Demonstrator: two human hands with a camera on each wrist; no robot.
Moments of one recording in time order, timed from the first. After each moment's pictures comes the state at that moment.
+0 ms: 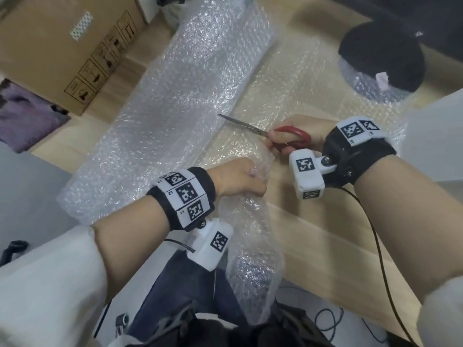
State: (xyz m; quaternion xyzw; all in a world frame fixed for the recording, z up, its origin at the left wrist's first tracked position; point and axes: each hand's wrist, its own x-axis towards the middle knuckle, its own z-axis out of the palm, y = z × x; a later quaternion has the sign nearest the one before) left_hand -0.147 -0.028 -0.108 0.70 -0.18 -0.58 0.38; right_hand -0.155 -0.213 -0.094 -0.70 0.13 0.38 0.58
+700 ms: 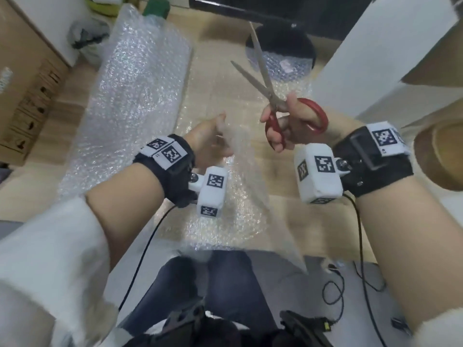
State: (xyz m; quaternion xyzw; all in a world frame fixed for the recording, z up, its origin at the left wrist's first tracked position) left_hand -0.137 -0.085 -0.086 0.60 0.00 -0.64 0.48; right_hand -0.272 -0.240 -0.029 -0.63 0.18 0.15 0.74
